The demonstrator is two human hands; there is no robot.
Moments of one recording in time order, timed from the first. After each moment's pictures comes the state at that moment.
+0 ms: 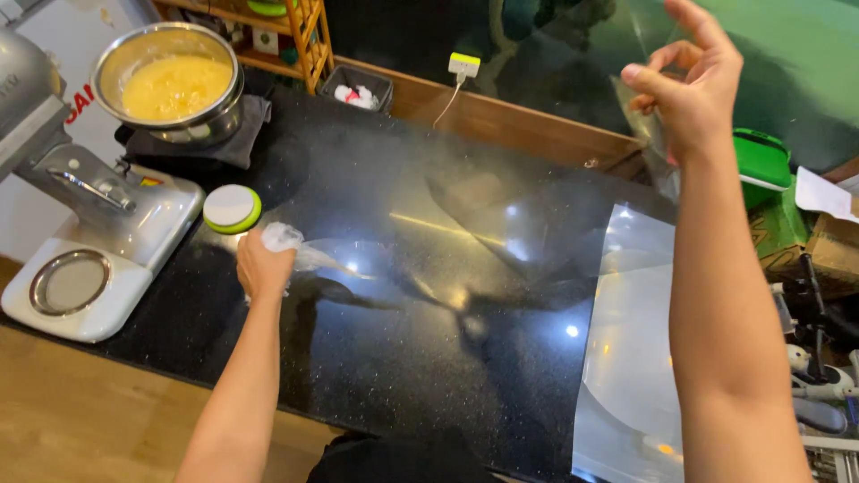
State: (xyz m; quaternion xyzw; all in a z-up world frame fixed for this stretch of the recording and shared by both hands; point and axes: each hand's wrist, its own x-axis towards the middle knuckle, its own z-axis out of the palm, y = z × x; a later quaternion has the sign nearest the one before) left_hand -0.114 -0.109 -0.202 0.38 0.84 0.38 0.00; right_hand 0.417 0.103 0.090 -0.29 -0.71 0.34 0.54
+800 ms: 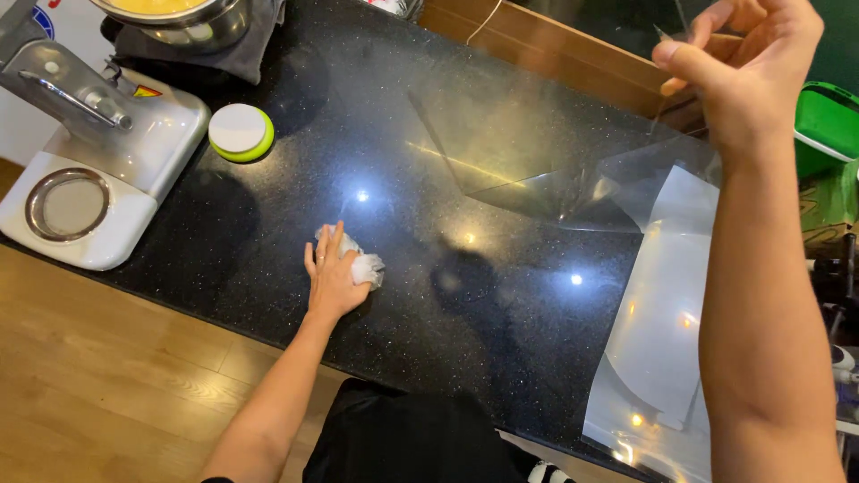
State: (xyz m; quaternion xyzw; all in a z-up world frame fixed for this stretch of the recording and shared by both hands) left_hand -0.024 -0.192 -0.243 0.66 0.72 0.24 -0.01; right_hand 0.373 0.088 0.055 -0.27 -0.79 0.30 0.46
